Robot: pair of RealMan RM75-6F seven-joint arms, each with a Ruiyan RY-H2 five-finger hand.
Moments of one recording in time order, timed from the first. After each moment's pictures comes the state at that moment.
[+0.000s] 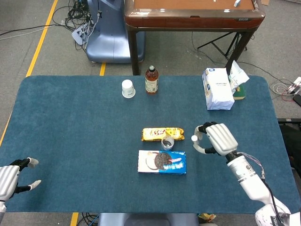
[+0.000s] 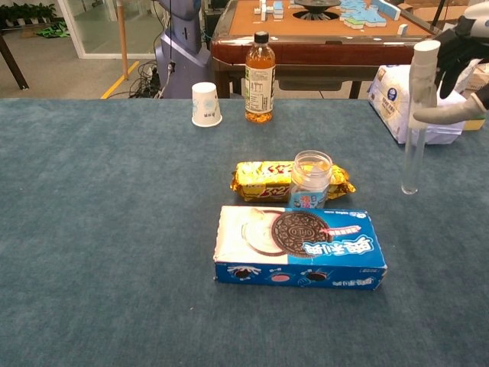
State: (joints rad) left arm -0.08 -1.02 0.01 -1.69 1.52 1.44 -0.06; right arm 0.53 -1.08 0.15 -1.93 -1.26 1.07 -0.15
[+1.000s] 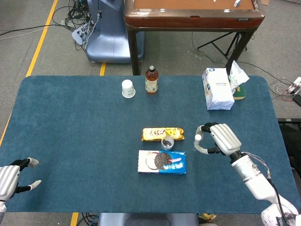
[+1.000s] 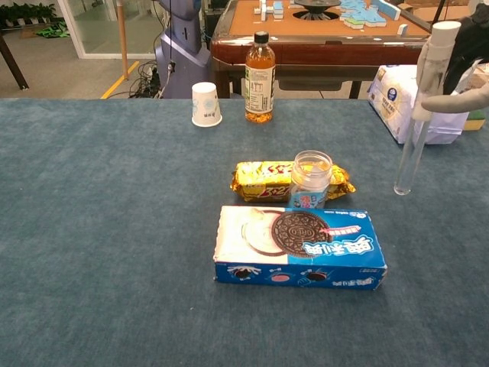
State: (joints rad) left arm -0.08 -1.02 0.01 -1.69 1.51 1.43 -0.05; right arm 0.51 -1.04 0.15 -1.89 -1.35 1.05 0.10
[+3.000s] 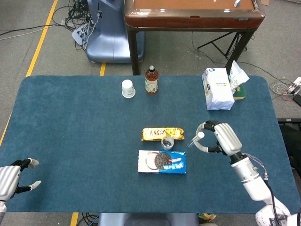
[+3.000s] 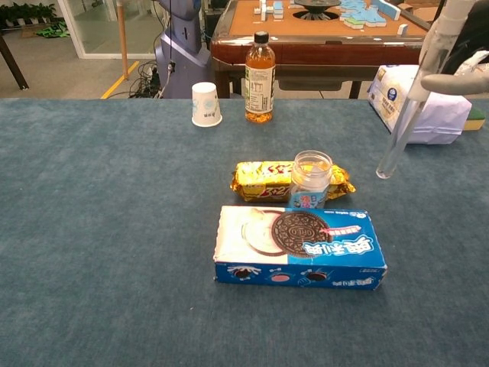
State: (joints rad) left arm -0.08 -1.02 0.01 -1.70 1.51 1.42 -0.04; right arm 0.46 -1.17 0.16 -1.78 -1.46 1.20 0.28
